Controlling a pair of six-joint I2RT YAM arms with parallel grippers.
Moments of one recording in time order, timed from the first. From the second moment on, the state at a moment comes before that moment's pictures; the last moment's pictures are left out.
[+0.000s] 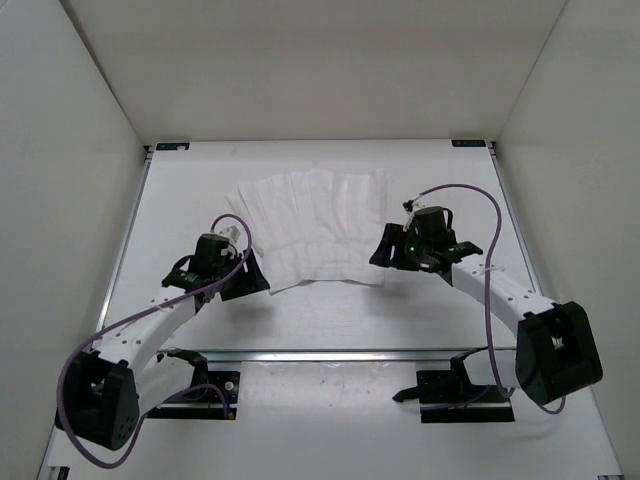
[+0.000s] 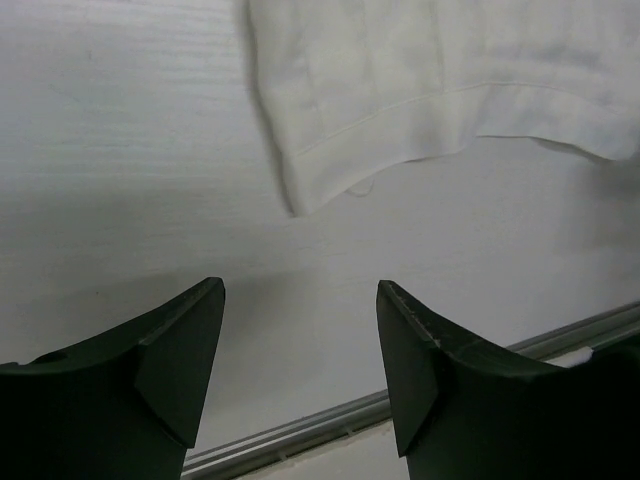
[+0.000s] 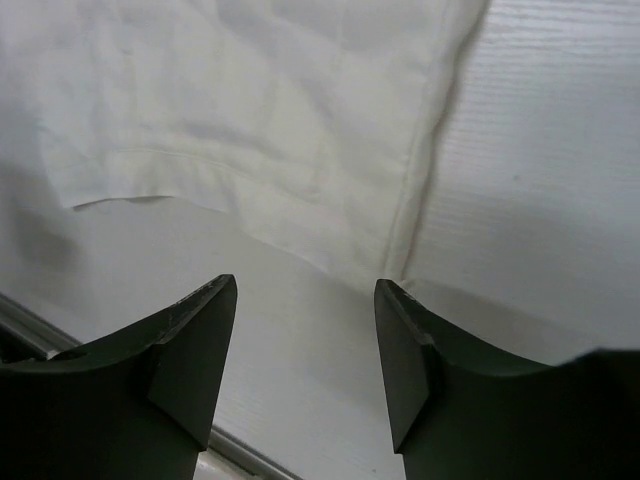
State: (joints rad) left arm -0.32 1.03 0.57 -0.42 0.20 -0.55; right arm 0.35 1.26 0.74 -0.25 -0.30 0.46
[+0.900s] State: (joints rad) left arm -0.40 1.36 0.59 -0.15 0.12 -0.65; right arm 0.37 1.47 0.73 -0.23 -0.23 0.44
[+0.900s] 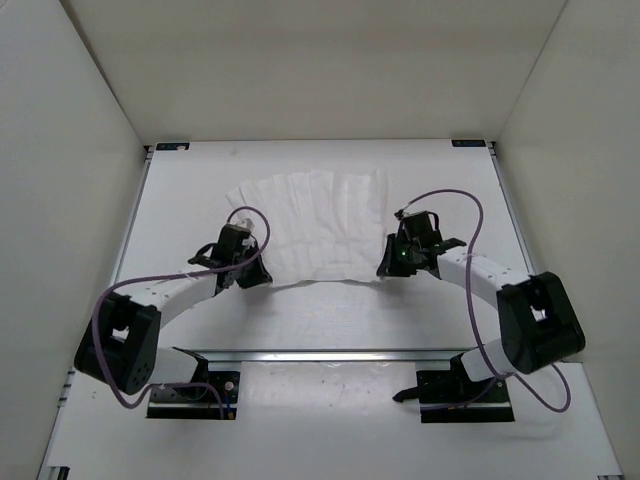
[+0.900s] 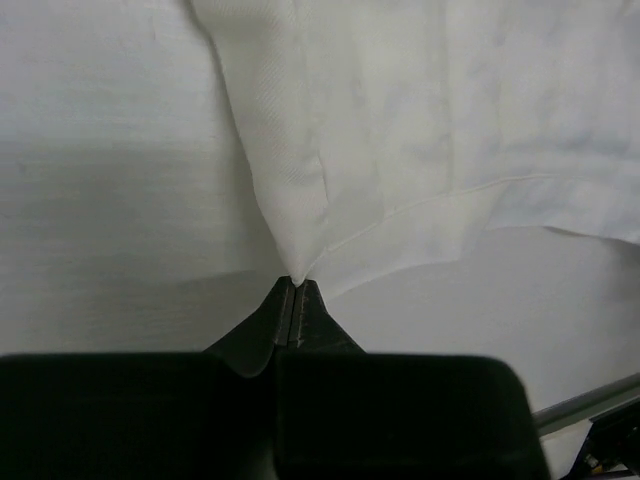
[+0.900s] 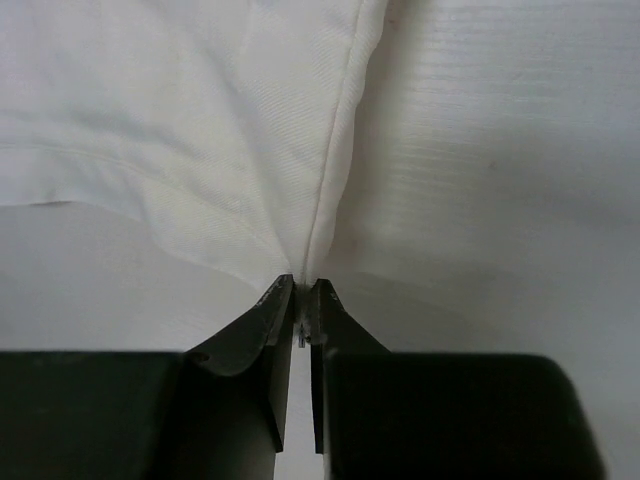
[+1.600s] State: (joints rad) left arm -0.44 0.59 0.53 -0.70 0.22 -0.63; right arm 0.58 0.80 0.66 -0.75 -0.27 0.53
